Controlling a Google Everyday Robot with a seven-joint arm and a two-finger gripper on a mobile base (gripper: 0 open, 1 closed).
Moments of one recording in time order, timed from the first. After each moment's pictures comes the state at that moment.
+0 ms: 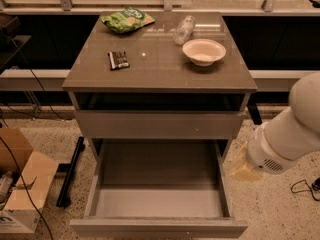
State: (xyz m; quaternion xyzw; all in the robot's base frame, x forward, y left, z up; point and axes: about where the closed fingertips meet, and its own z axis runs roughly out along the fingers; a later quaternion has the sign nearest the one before) arm 0.400 -0.195 0.765 -0.55 0.82 0.09 0.14
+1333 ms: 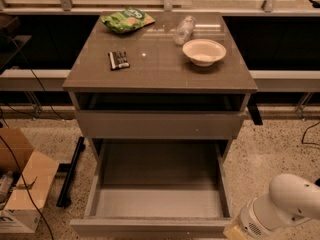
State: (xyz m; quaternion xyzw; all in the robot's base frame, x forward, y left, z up) arm 0.341 -0.225 0.509 -0.40 0.89 0.19 0.08
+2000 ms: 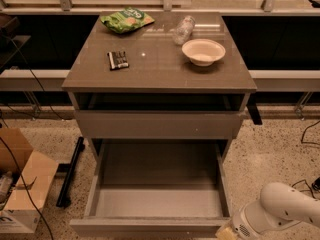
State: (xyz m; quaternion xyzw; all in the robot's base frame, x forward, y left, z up) arm 0.349 -0.221 0.442 -0.34 0.91 0.23 0.08
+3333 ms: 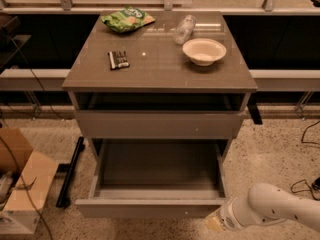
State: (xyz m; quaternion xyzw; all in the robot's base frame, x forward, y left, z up) arm 0.396 -0.192 0.419 -0.32 0.91 0.22 0.15
